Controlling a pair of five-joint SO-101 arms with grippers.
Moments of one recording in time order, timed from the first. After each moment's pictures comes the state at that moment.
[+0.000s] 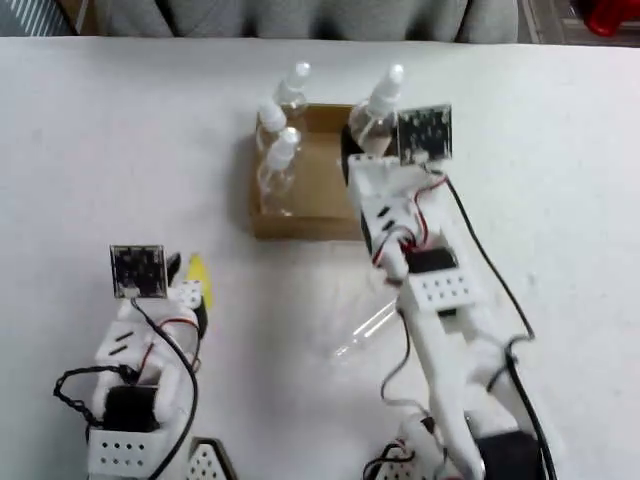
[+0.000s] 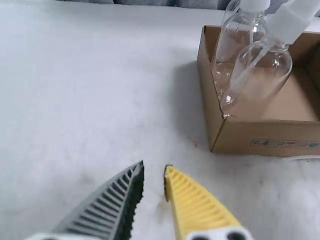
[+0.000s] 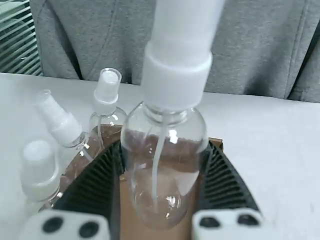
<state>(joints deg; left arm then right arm) -3.5 -104.1 97.1 47.3 5.4 -14.0 -20.9 46.8 -3.2 -1.2</state>
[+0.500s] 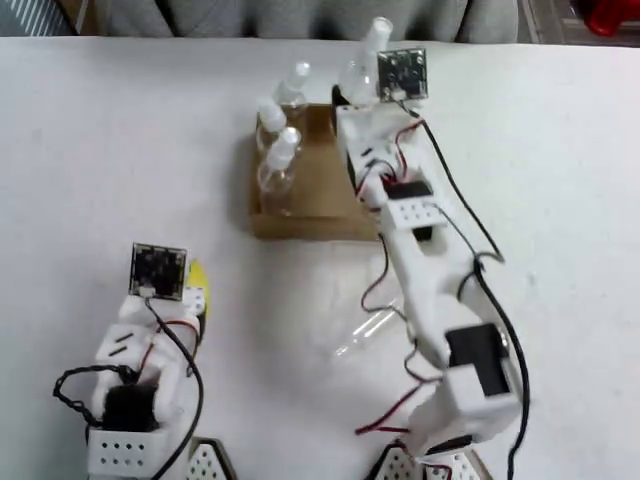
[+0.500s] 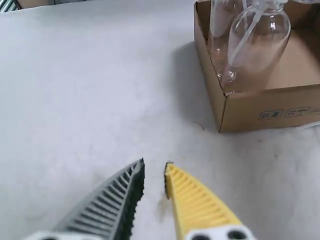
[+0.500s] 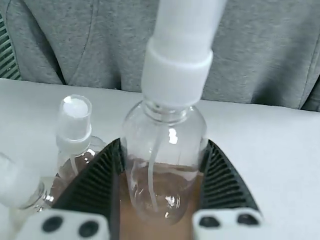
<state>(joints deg) -3.9 -104.1 97.1 49.1 -3.8 -13.6 9.7 17.8 -3.3 -1.2</state>
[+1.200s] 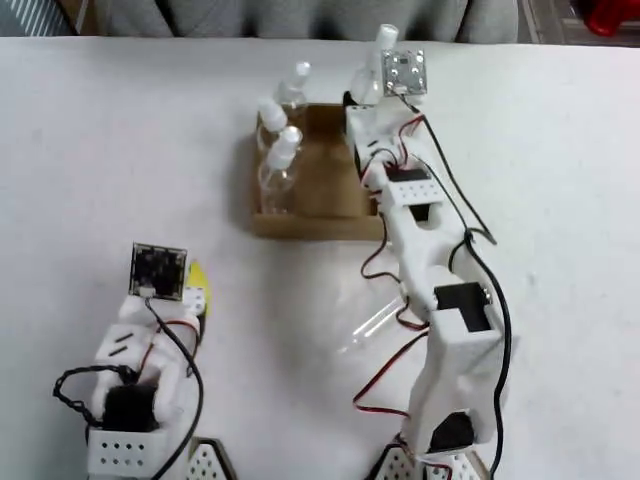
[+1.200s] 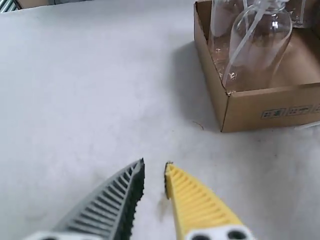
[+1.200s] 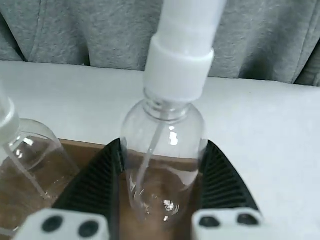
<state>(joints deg) -3.9 -104.1 97.1 49.1 -3.8 -10.4 23.4 8.3 -3.3 2.0</state>
